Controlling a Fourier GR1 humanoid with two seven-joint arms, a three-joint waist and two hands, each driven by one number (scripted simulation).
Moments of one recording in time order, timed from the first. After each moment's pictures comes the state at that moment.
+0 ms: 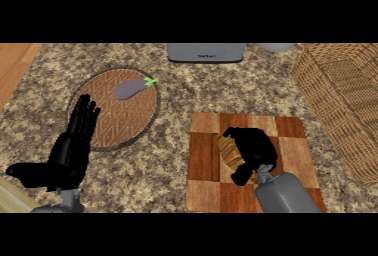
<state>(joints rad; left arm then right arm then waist) -0.02 0.08 -0.02 -1.68 0.04 0.12 0.02 -0.26 -0.06 0.33 -1.36 1.06 0.32 0.37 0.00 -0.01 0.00</state>
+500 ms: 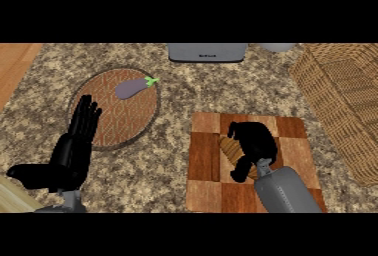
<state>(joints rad) -0.01 0.06 -0.02 -1.70 0.03 0.12 0.03 -0.31 -0.05 0.29 -1.30 1.13 0.27 0.38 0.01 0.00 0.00</state>
